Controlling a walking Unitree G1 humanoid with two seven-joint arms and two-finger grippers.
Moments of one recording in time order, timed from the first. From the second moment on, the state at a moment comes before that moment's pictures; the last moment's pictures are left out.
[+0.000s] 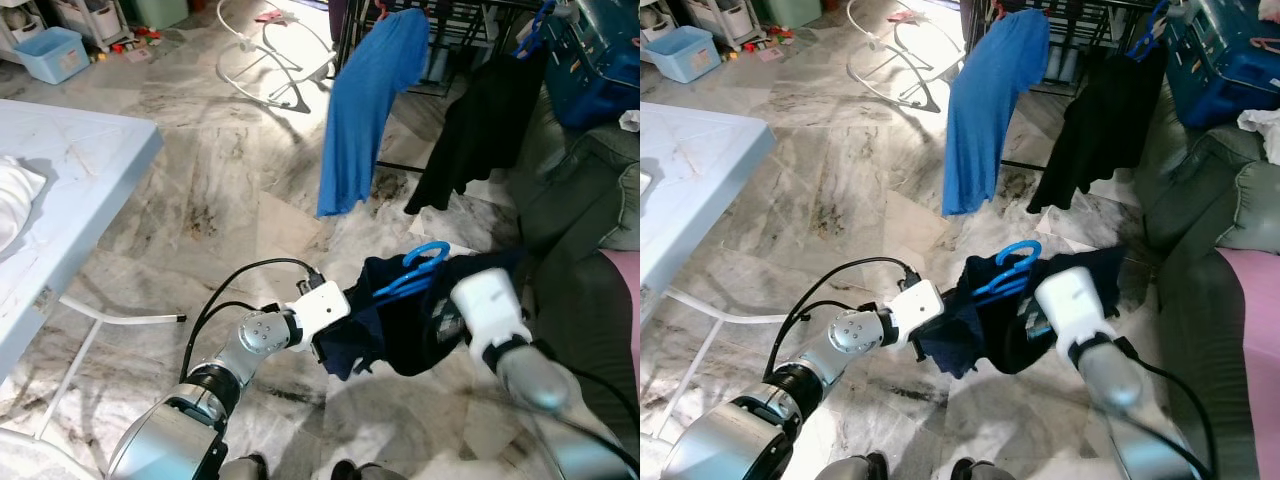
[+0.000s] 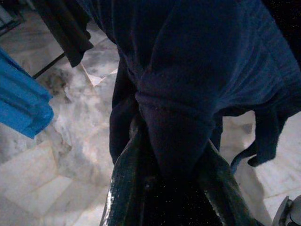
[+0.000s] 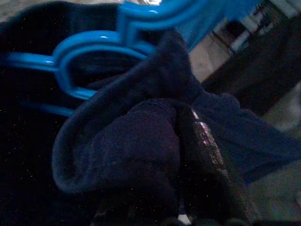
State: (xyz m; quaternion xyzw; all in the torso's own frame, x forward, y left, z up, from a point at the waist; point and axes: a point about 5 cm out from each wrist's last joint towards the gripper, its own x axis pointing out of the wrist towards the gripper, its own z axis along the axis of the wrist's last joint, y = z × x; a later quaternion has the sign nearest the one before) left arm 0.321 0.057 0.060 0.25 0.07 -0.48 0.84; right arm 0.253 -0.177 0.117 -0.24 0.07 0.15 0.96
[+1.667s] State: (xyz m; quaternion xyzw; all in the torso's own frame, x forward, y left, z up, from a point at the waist) left arm 0.337 0.080 0.089 0.32 0.03 -0.52 0.79; right arm 0.203 -0.241 0.115 -0.32 0.13 0.21 0.91
